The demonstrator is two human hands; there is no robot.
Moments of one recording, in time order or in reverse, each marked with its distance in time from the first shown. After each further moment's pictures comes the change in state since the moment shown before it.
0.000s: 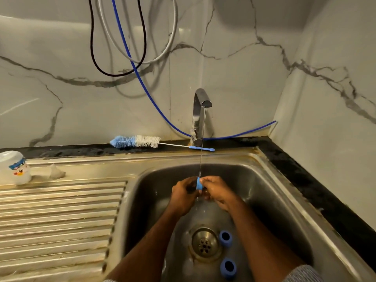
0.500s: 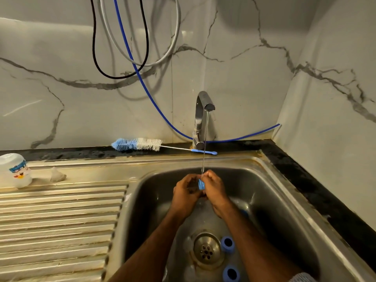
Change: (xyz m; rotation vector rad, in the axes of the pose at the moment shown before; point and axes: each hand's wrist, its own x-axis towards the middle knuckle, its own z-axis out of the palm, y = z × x) left_hand 0.002 0.004 0.002 -0.301 0.061 0.053; right_hand -0.003 -0.011 0.019 0.086 0.161 -0.145
